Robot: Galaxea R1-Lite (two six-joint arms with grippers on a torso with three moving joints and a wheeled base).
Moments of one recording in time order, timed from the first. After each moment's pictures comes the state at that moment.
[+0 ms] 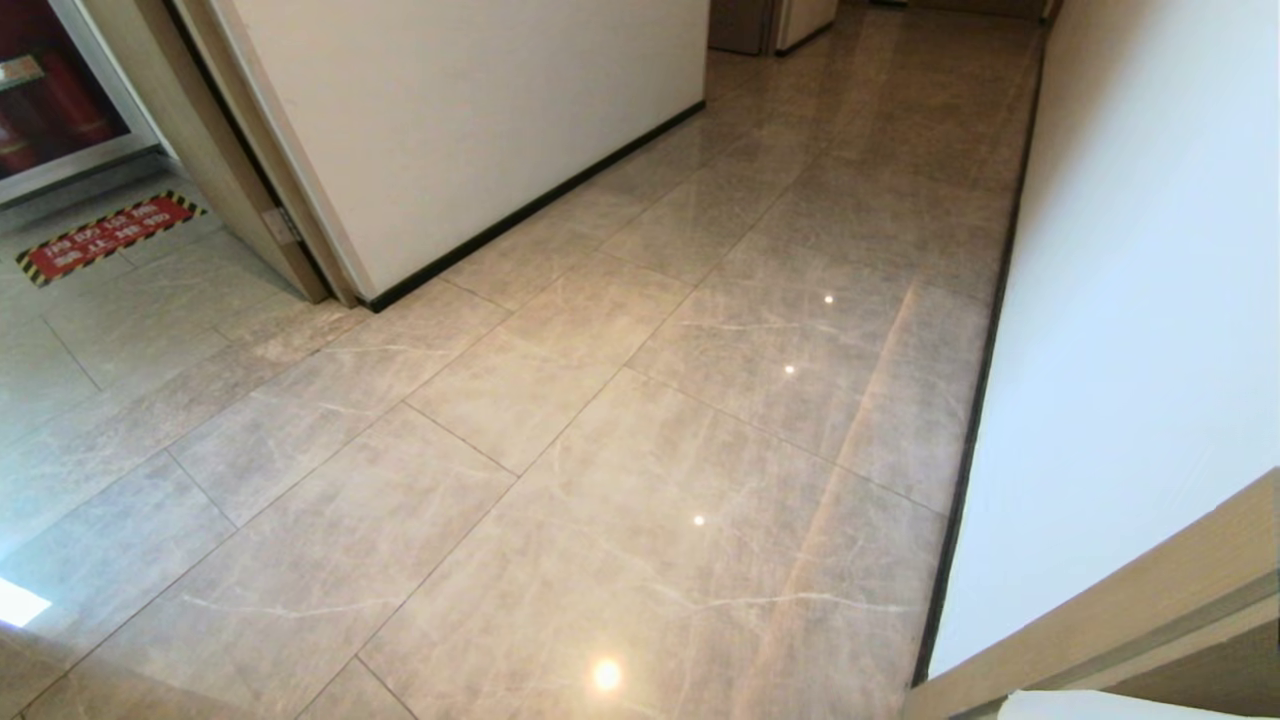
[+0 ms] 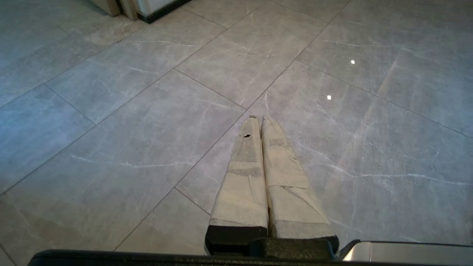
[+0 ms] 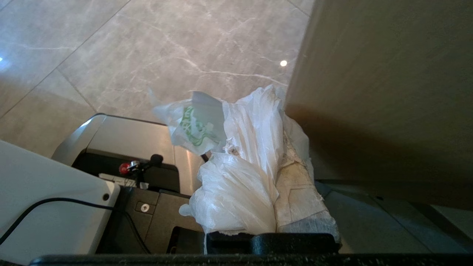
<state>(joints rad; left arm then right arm) 0.00 0.00 0.00 0.00 0.00 -0.02 0.19 0.36 -0.72 0.74 0.03 0.01</state>
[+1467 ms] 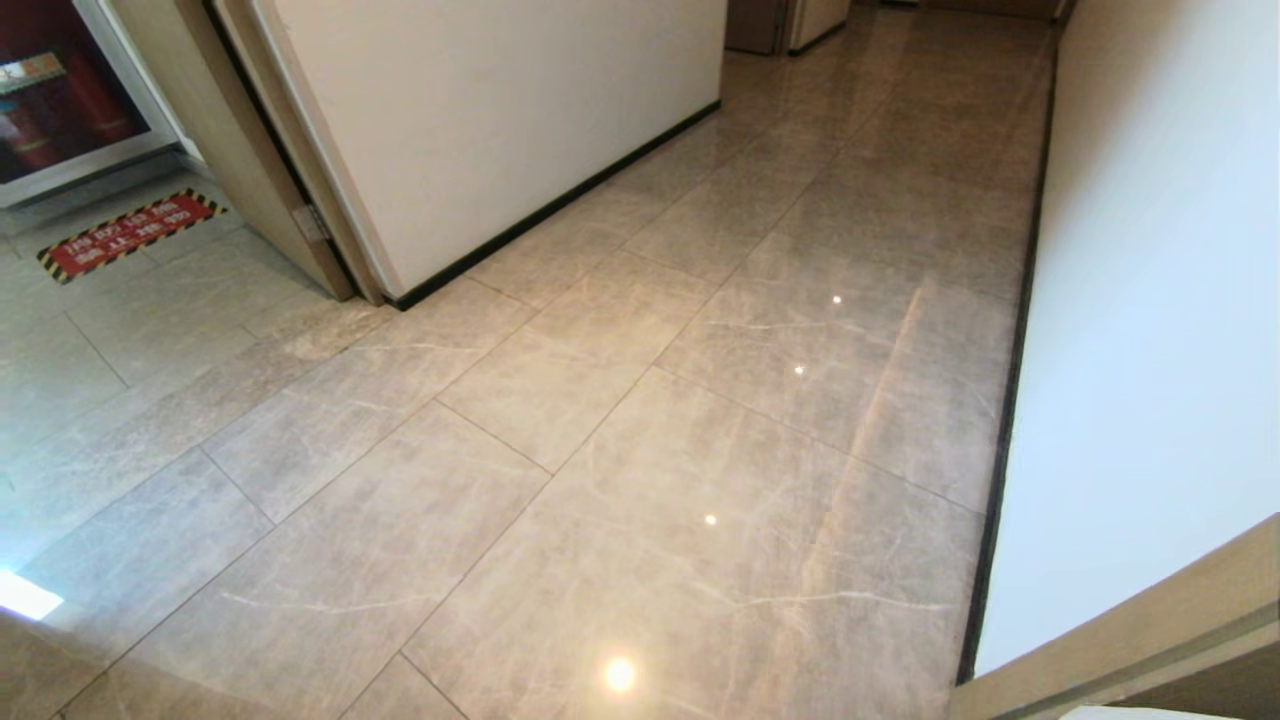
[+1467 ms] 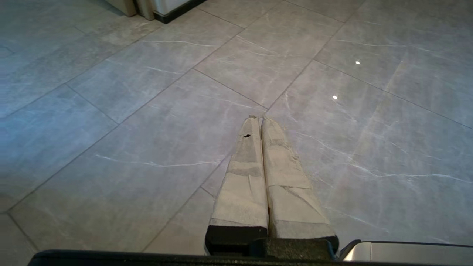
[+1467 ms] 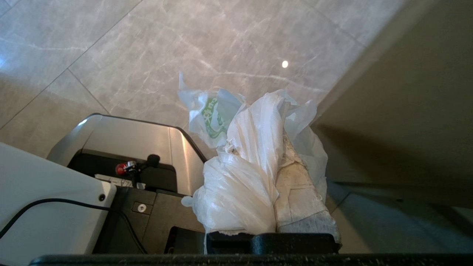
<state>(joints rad) 0.00 0.00 0.00 0.00 0.00 -0.02 0.19 0.35 -0.70 0.74 0.03 0.01</state>
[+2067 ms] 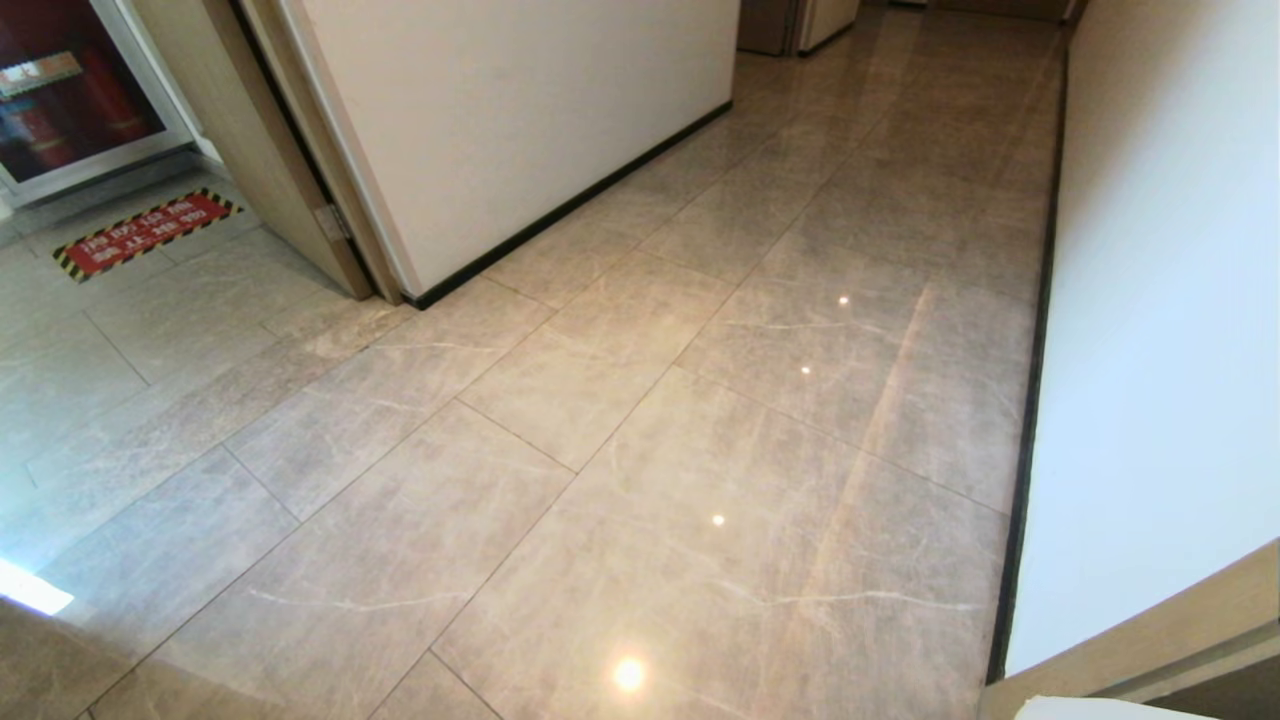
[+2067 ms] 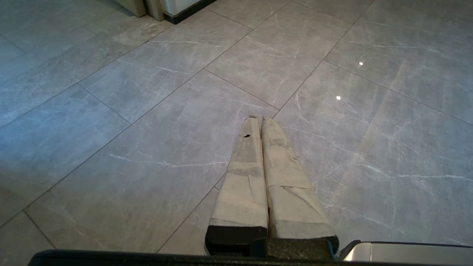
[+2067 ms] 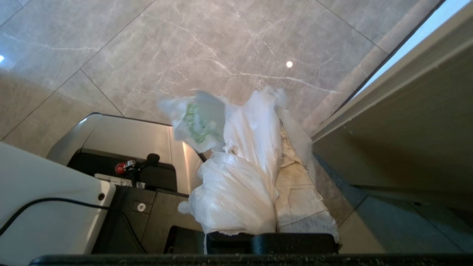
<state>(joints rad) 0.00 0.00 0.00 0.00 0.00 -0.02 0.19 0.34 -0.70 0.74 0.02 0.01</state>
